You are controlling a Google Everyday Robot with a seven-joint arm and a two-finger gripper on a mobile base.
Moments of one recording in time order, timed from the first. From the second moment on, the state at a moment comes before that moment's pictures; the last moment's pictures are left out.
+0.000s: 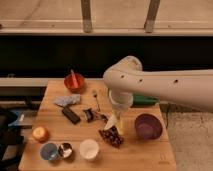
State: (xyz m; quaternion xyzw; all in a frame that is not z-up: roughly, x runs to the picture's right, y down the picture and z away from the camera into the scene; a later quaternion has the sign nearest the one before) arm 0.090 0.108 0.652 -0.23 0.22 0.63 0.70
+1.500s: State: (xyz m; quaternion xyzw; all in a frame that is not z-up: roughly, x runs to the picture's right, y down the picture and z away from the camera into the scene) arm 0.259 0.172 0.743 -0.24 0.30 0.78 0.49
